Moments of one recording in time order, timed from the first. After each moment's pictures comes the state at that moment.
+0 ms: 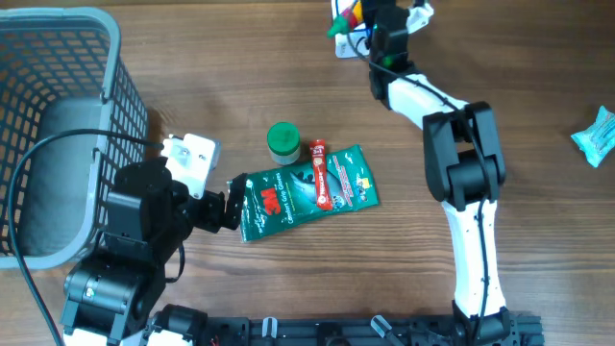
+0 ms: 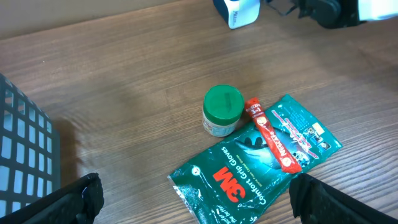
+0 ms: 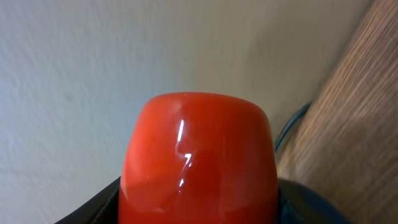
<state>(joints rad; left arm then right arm) -0.26 0.77 0.98 -0.85 0.05 0.04 0.28 2.50 1.77 0.57 0.27 1.28</state>
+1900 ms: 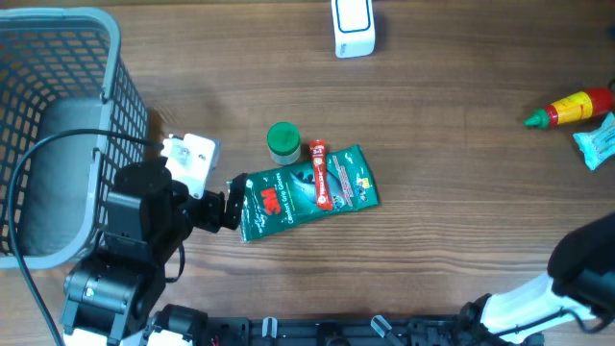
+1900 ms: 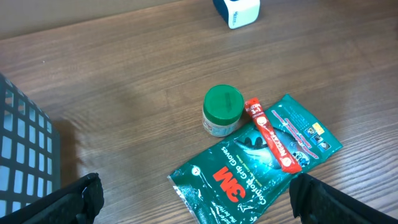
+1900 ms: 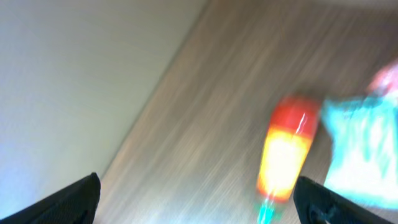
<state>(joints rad) -0.26 0.77 0.98 -0.85 0.05 0.04 -0.52 1.80 1.73 -0.68 -0.11 0.61</state>
